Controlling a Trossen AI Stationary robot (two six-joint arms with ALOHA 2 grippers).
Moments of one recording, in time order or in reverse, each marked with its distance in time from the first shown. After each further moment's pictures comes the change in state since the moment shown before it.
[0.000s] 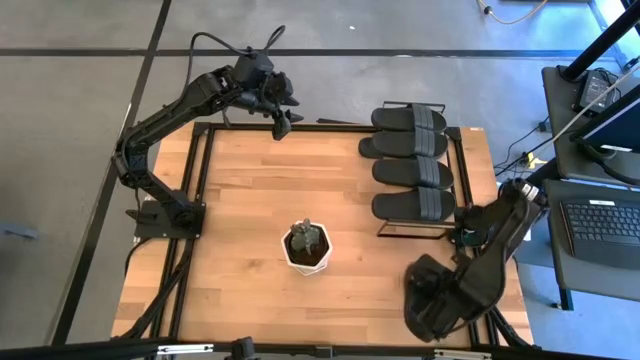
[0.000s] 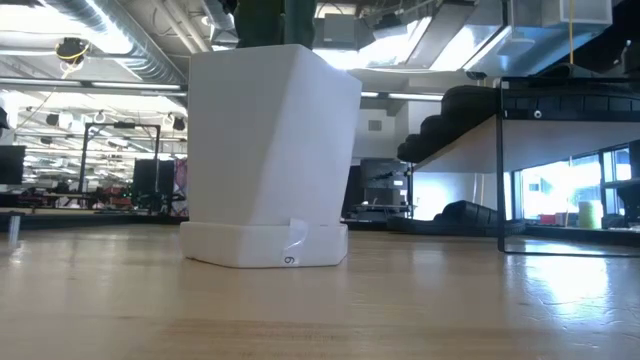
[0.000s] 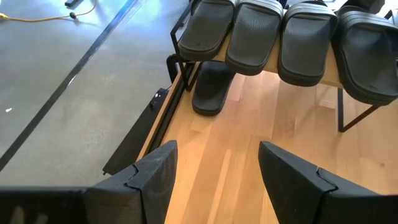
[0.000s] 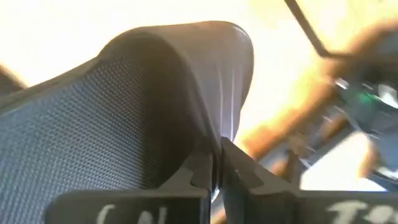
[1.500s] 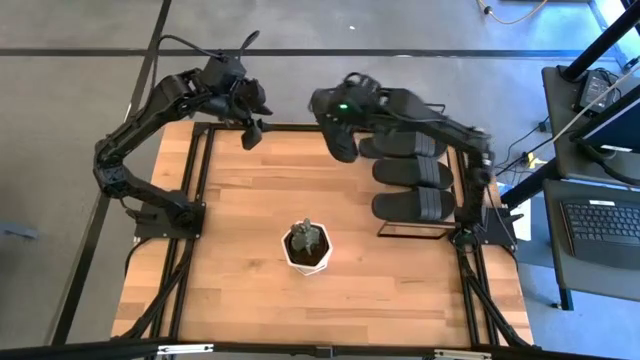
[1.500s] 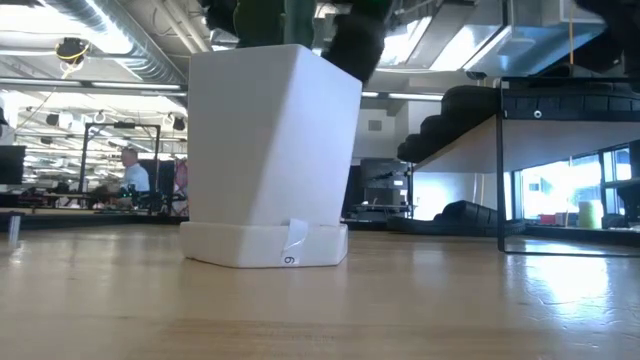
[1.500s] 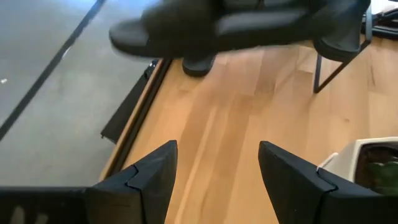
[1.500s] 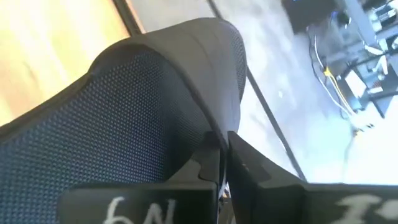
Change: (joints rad) left arm 0.008 -0.169 0.000 -0.272 -0.003 0.010; right arm -1.169 0.247 0.602 0.400 0.512 -1.762
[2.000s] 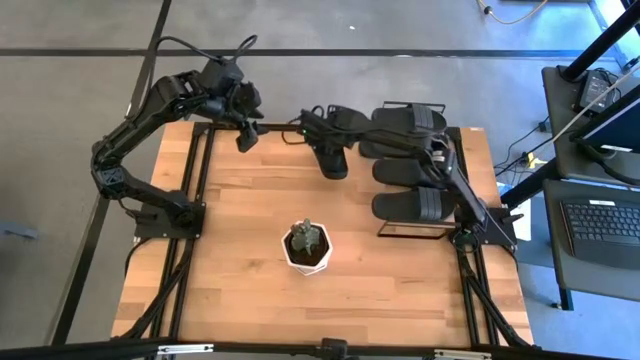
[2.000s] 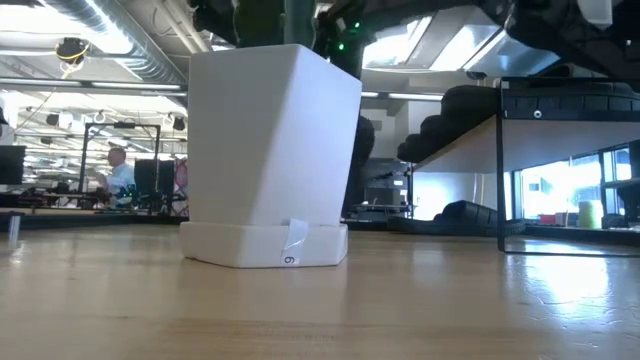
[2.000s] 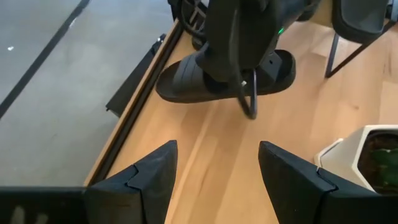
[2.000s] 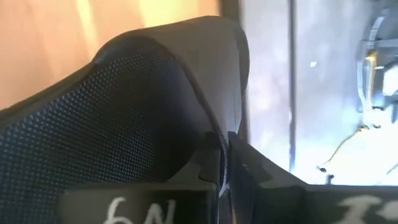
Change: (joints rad) left arm -0.001 -0.014 0.000 -0.091 -0.057 -0.045; right arm -0.036 0.332 0.000 -0.037 -0.066 -0.168
